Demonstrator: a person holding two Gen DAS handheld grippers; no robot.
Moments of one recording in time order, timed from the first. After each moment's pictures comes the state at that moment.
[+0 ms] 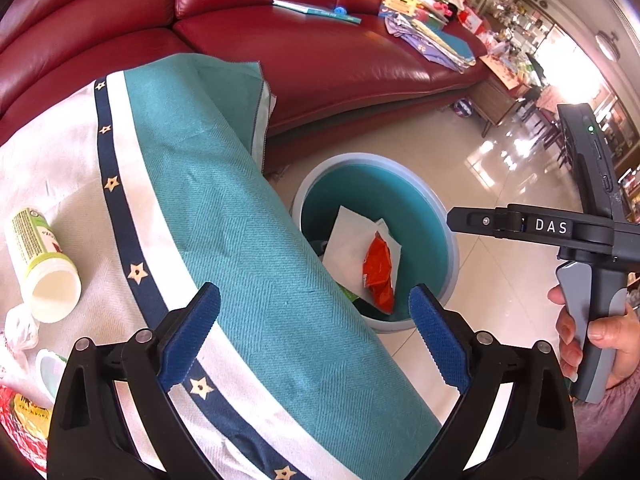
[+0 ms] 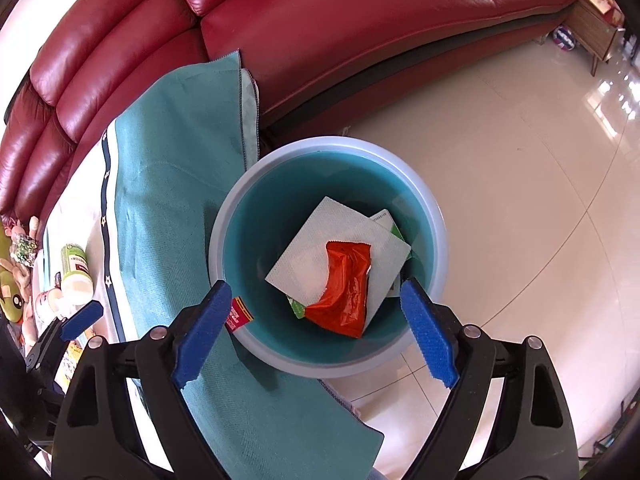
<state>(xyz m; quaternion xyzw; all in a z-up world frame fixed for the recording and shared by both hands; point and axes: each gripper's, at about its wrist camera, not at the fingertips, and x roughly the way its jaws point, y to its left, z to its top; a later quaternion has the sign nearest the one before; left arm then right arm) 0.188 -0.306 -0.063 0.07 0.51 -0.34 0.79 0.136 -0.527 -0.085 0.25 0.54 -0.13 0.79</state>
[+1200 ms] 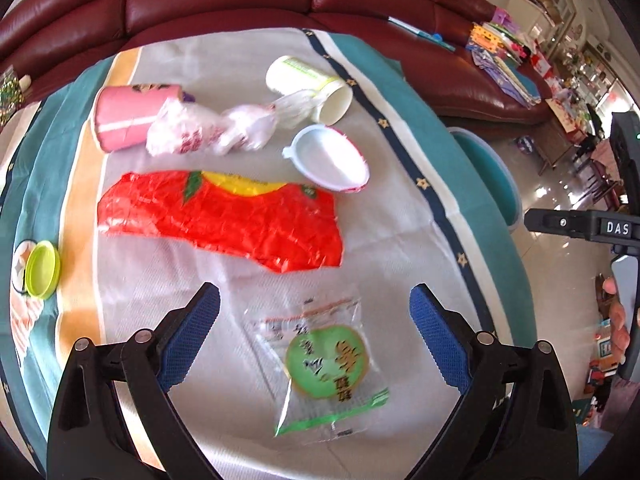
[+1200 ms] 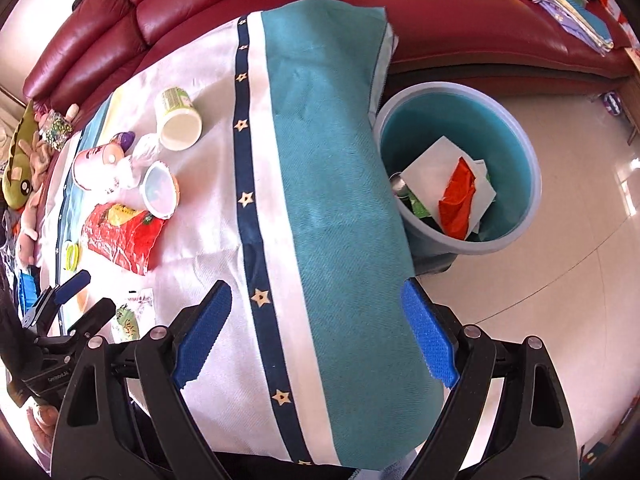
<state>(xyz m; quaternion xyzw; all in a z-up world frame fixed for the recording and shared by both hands) 0.095 -0.054 -0.056 0.02 0.52 -0.20 0.83 0.084 -0.317 -0.060 0.14 0.58 -0.03 0.80</state>
